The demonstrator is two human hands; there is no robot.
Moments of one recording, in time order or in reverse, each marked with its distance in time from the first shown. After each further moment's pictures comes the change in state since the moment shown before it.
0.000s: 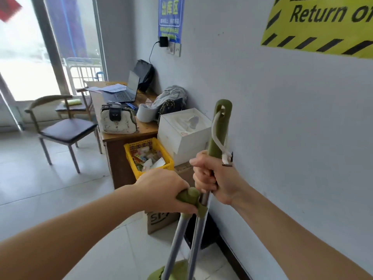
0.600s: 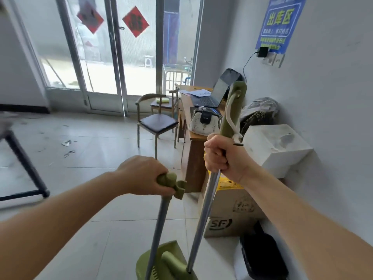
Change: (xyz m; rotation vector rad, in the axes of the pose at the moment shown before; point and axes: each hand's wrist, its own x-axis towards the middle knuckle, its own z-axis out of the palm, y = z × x) left_hand -0.226 -0.147 0.019 -0.064 -0.051 -0.609; right_hand 0.120 0.034 0.183 0.016 -0.485 0.045
